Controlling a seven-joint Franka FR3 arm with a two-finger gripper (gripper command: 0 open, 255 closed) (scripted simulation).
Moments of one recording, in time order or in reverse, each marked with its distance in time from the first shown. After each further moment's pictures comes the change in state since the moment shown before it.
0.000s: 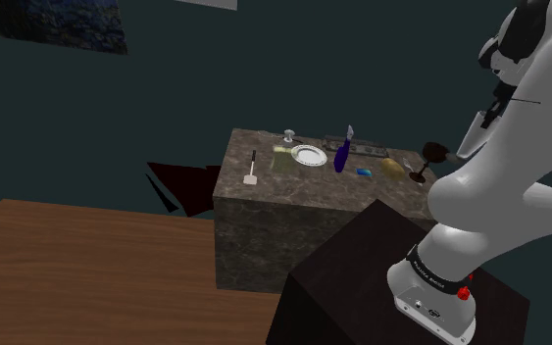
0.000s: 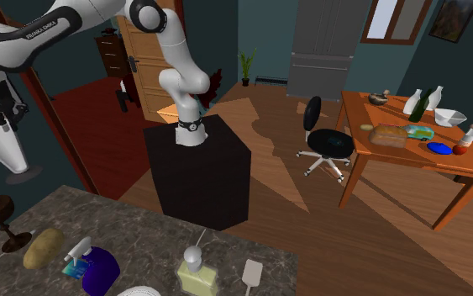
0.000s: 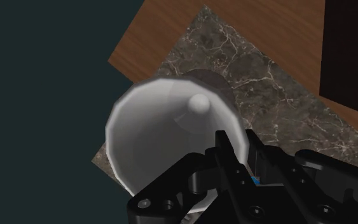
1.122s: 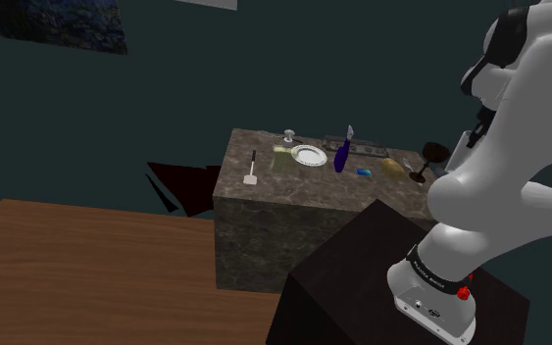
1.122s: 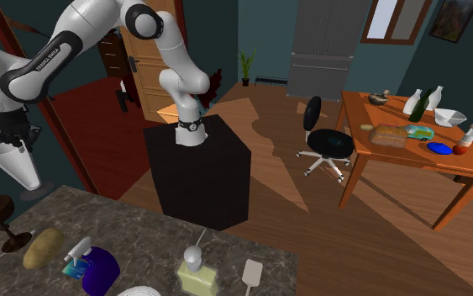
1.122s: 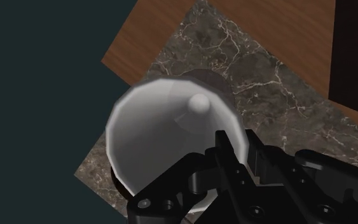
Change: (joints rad) arm -0.029 0.096 0.038 -0.122 0.081 0.199 -0.041
